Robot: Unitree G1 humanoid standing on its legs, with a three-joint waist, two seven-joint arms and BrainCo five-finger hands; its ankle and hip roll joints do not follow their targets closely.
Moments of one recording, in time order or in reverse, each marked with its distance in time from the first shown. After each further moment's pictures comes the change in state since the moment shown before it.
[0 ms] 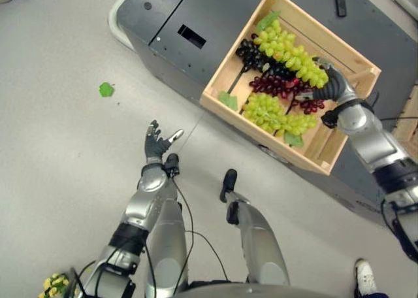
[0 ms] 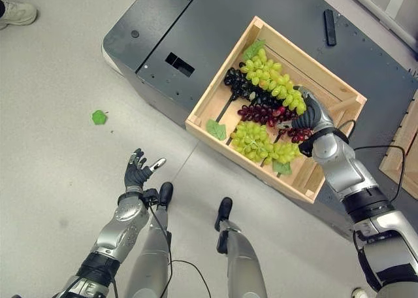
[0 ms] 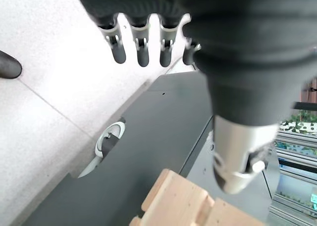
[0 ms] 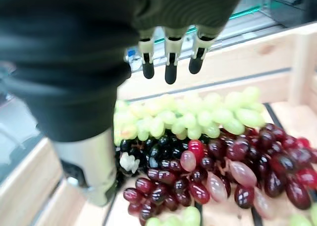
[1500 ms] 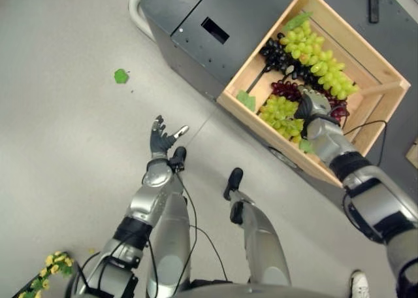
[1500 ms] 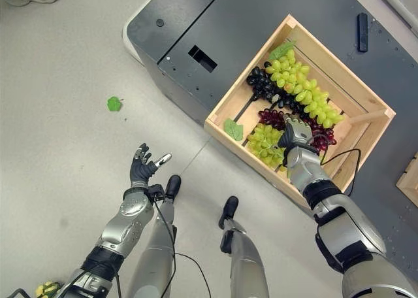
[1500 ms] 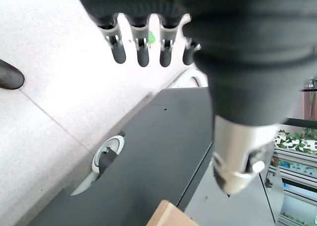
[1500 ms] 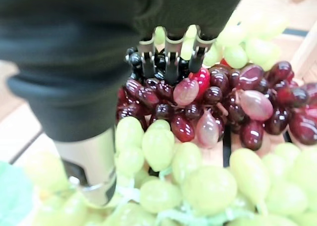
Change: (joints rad) left arm -0.047 -0.008 -0.038 0.011 0.001 -0.004 0.034; right arm 0.034 0.241 0.013 0.297 -0.207 0.023 -0.098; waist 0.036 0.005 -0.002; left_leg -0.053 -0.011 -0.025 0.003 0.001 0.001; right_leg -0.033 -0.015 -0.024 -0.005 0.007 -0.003
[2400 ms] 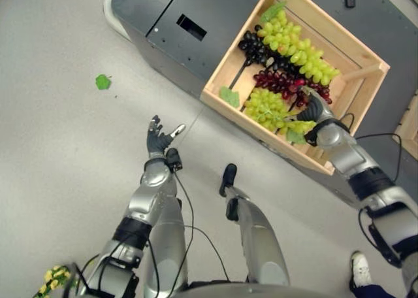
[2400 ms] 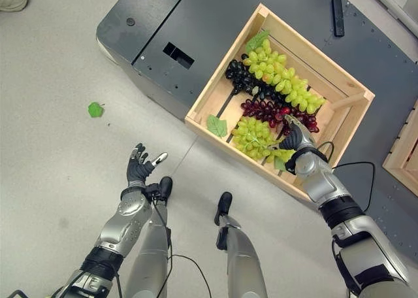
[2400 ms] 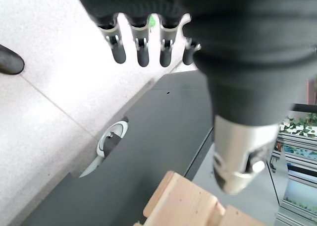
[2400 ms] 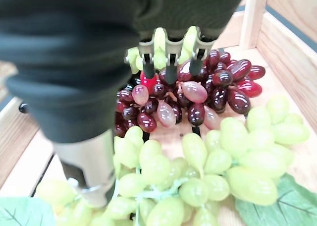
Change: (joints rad) left arm 0.006 -0.014 0.039 -0.003 0.000 0.005 -0.011; right arm 0.135 -0.082 -0.114 -0.213 0.167 -0.019 0.066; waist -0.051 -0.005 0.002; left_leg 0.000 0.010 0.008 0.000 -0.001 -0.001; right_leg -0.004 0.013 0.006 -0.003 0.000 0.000
